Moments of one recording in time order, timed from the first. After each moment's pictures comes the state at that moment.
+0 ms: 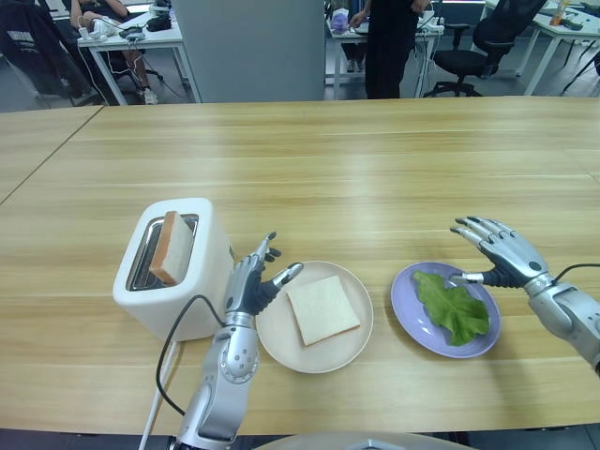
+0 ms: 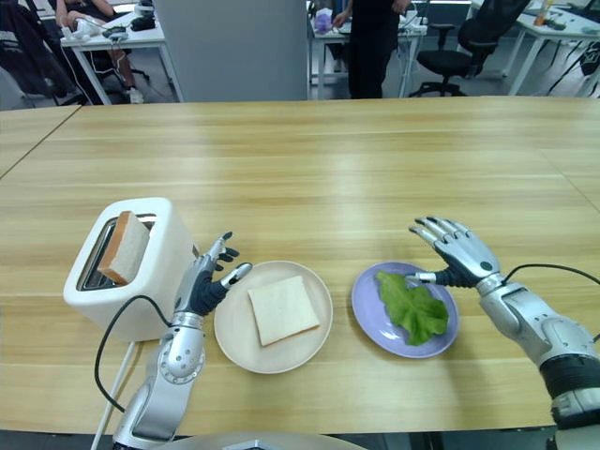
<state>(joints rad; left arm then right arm) 0.22 0.16 -0.20 -0.31 0.69 0.11 0.18 -0.26 -0.95 0.28 0.67 -1.00 -0.63 -0.56</state>
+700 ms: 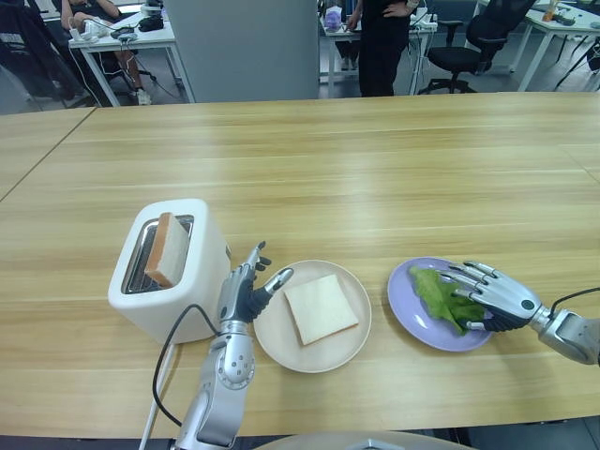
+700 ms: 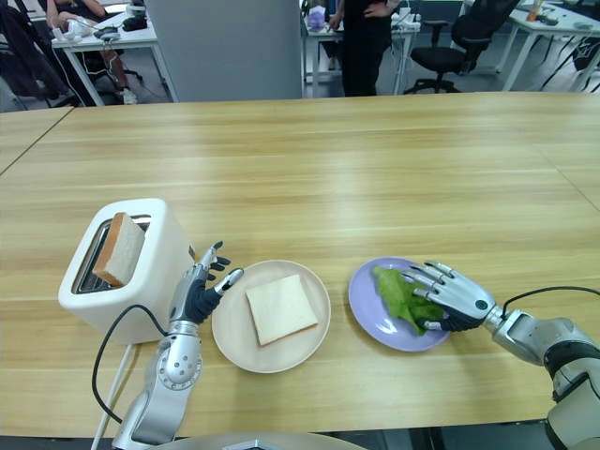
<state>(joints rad) 0.24 0.14 -0.19 -0.25 0.67 0.11 0.21 -0.46 -0.95 0.73 1.02 -1.32 -0.68 -1.04</state>
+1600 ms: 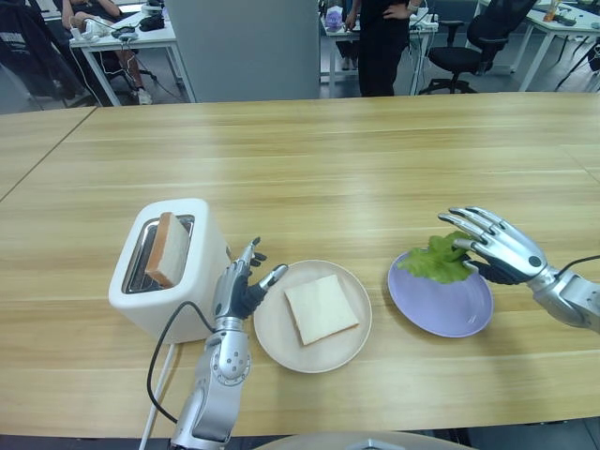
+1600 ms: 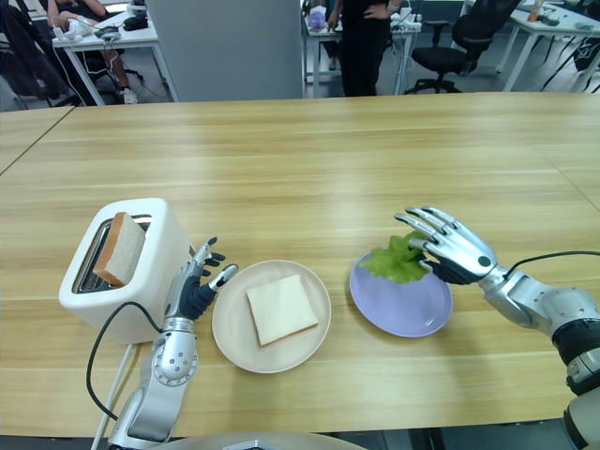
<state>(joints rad) 0.22 0.16 -0.16 -0.26 0.65 0.09 0.21 -0.44 -1.04 0.53 0.66 -1.01 -0.76 -0.88</state>
